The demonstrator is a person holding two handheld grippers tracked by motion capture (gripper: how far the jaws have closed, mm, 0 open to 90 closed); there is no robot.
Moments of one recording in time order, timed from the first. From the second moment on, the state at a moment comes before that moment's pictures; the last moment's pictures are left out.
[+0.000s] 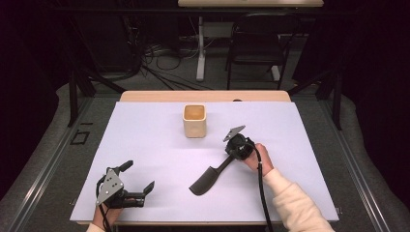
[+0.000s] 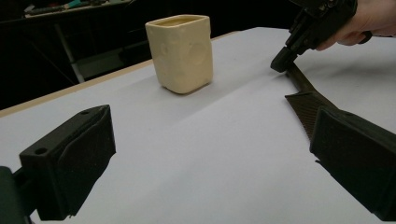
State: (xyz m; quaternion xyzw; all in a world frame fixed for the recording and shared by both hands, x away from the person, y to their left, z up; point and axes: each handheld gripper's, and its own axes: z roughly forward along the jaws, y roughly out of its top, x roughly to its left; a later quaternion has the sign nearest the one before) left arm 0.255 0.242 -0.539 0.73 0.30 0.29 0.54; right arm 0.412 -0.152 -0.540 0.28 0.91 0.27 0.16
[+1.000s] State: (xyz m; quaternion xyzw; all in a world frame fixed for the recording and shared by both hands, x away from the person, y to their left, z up) left arm 0.255 0.242 -0.538 0.73 0.29 0.29 0.54; right arm 0.390 -0.175 -0.536 0.29 0.92 0.23 0.15
